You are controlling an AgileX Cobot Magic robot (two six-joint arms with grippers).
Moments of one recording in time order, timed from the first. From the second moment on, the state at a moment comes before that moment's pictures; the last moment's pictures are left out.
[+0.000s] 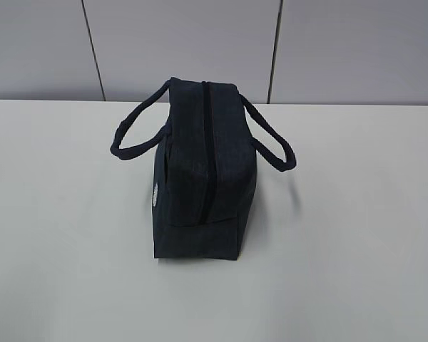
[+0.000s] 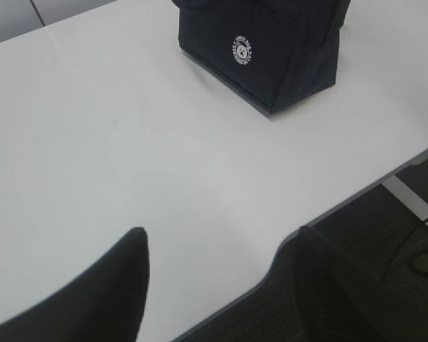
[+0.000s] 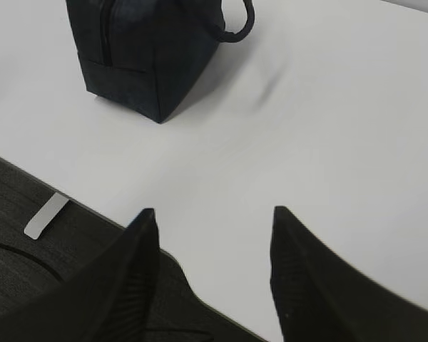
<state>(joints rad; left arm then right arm) -0.49 0.01 -0.51 -0.03 1.11 0.09 0.46 0.23 -0.64 0.01 1.08 0.00</state>
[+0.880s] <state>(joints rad) -0.49 0.01 -0.51 -0.03 1.11 0.09 0.46 -0.02 -0.49 0.08 1.13 -0.09</state>
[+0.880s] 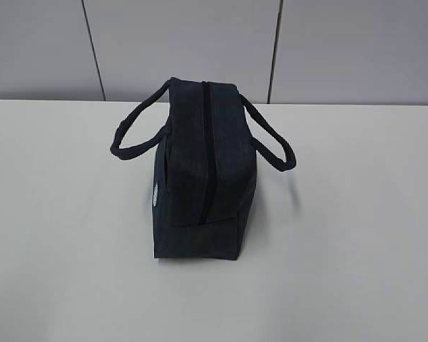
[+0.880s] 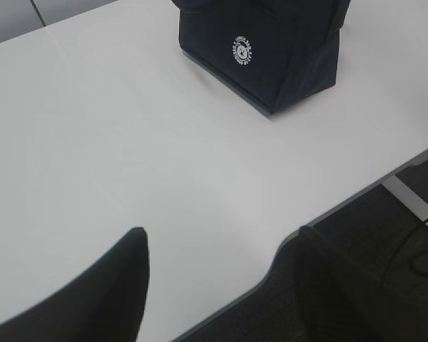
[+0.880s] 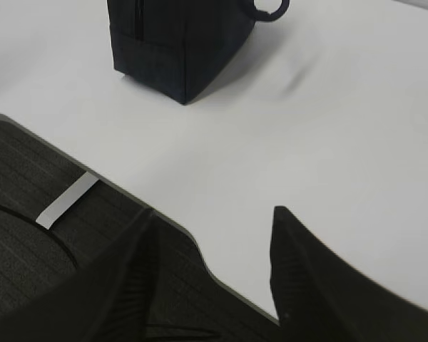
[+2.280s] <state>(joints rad) -0.46 0.01 -0.51 -0.03 1.11 0.09 0.28 -0.02 -0.49 0.07 1.14 -0.07</state>
